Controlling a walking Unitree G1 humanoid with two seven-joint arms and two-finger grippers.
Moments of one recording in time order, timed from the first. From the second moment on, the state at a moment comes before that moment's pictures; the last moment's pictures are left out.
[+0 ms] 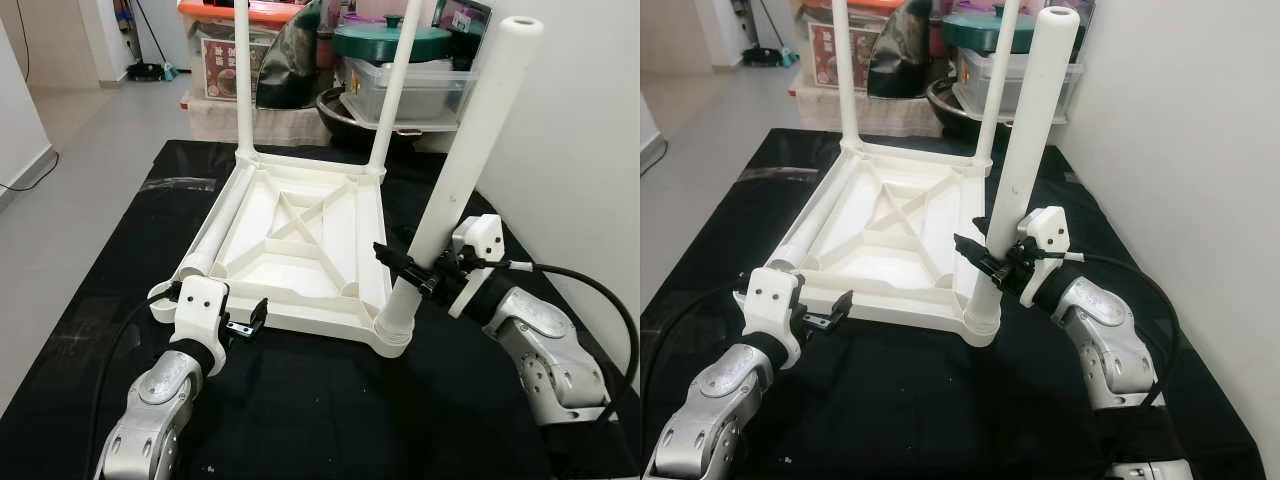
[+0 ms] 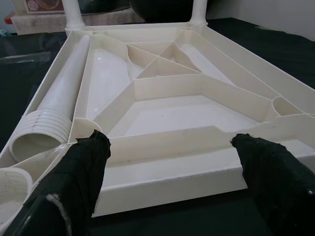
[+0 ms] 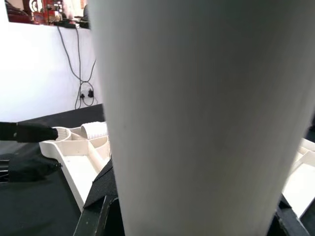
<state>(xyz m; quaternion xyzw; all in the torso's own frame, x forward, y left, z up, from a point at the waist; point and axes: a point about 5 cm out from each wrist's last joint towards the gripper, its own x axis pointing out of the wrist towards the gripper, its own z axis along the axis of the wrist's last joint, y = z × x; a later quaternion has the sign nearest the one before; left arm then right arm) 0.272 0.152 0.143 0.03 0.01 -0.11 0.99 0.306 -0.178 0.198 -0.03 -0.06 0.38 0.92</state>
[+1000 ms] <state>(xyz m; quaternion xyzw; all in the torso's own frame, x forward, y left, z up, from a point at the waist) 0.271 0.154 0.138 0.03 0.02 -0.10 0.99 0.344 -0.164 0.178 0.03 0.00 0.07 1.00</state>
